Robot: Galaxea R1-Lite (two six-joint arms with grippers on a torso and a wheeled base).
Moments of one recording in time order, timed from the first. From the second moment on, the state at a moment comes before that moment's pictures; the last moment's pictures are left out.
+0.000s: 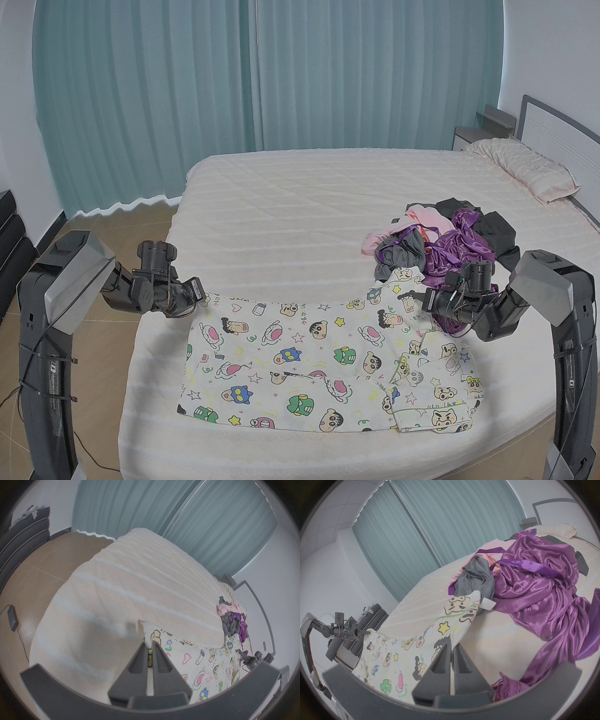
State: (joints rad) left arm -0.06 2.47 -1.44 -0.31 -0.19 -0.50; right arm 0.07 2.57 -1.22 -0.90 0.36 0.29
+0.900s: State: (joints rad) left arm -0.05 2.36 -1.33 -0.40 -0.14 -0.50; right arm 0.06 2.43 -1.01 -1.05 0.44 0.35
